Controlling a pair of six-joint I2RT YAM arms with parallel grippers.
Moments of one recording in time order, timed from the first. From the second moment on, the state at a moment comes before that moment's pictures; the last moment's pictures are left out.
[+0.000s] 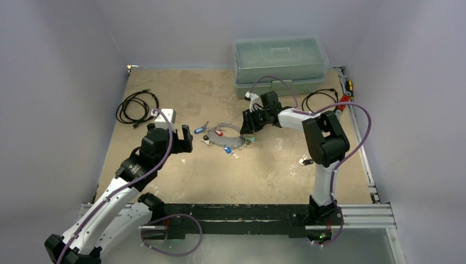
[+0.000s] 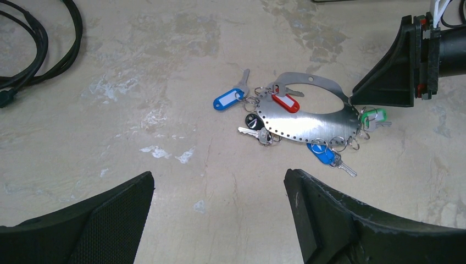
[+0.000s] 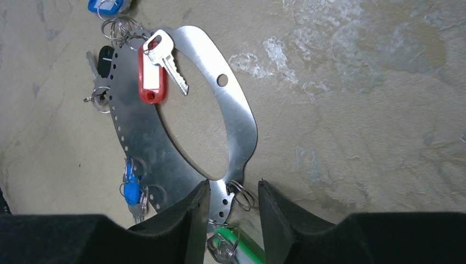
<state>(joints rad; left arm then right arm) -0.53 0.69 0.68 -0.45 -0.33 -0.30 0.42 1.98 1.21 -0.10 -0.56 0.05</state>
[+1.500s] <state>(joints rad) -0.53 0.43 0.66 -0.31 0.00 -0.19 0.77 1.51 1.28 -0.37 -0.41 -0.17</state>
